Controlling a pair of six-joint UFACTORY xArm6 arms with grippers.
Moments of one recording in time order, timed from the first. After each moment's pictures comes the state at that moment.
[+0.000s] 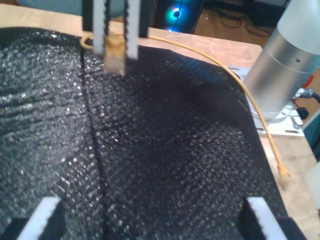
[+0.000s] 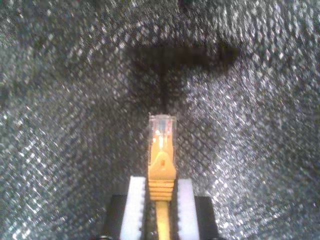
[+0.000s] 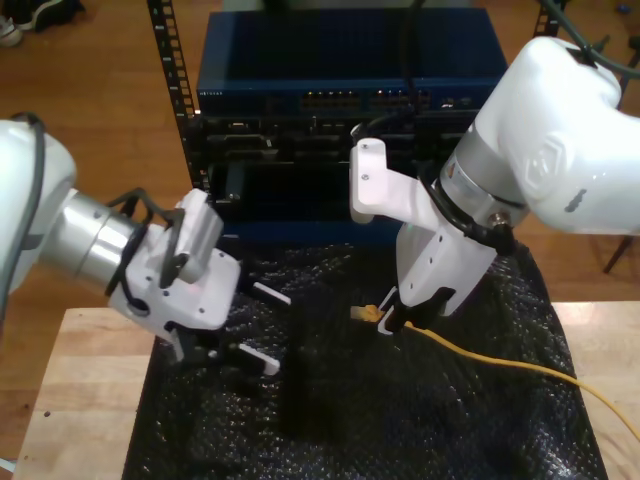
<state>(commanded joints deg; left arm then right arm) 8.5 -15.7 -41.7 -52.9 89.5 -246.3 23.3 -20.5 -49.7 24.5 68.1 -71.5</state>
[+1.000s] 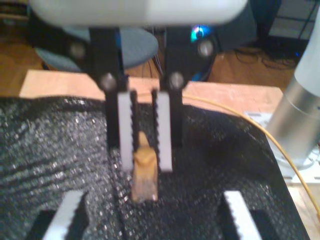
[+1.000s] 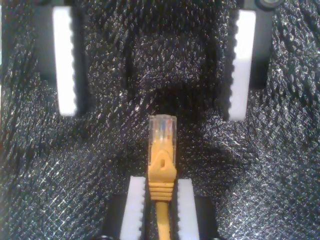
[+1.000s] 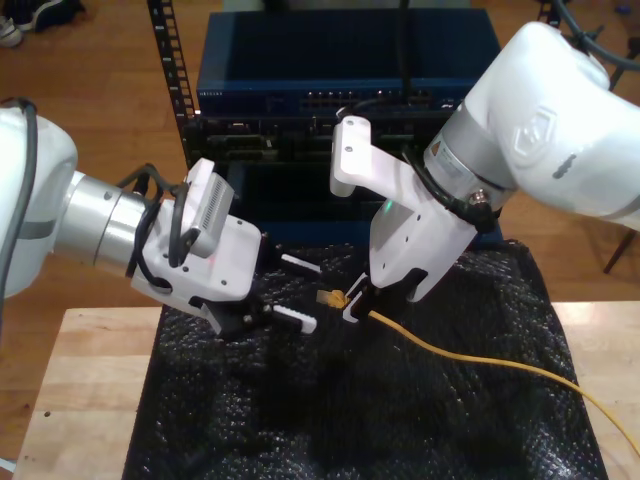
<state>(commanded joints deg) 7.8 -16.7 -42.3 -61.8 90.2 -244.1 23.8 -17.7 -53.2 31.3 68.0 -71.5</state>
